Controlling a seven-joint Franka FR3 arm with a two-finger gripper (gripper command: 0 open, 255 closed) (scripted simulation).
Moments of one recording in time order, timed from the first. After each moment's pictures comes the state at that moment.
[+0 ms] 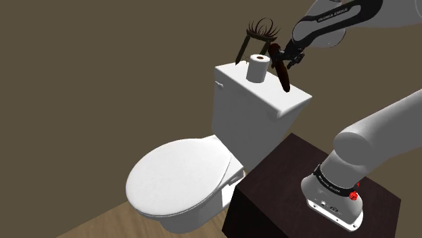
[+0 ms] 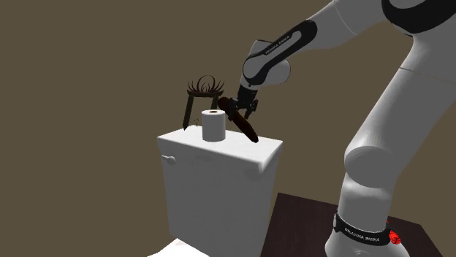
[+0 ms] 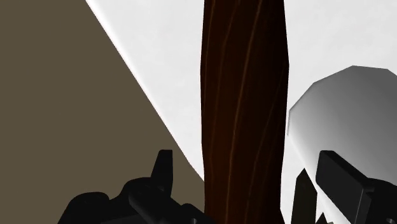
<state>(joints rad) -0.31 -0.33 -0.24 -2.44 -0.04 2.51 0.05</state>
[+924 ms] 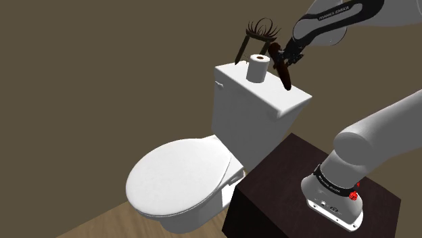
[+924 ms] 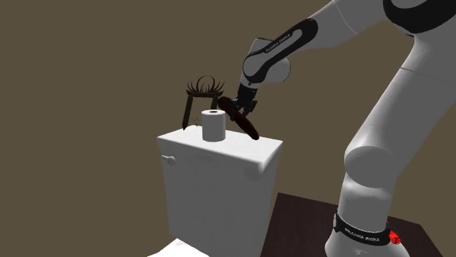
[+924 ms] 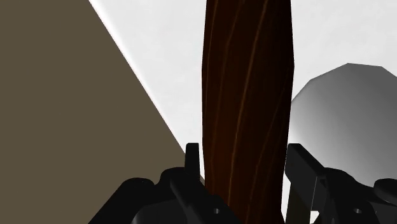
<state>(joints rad) -0.31 -0.34 -0.24 -2.43 -0.04 2.49 0.06</state>
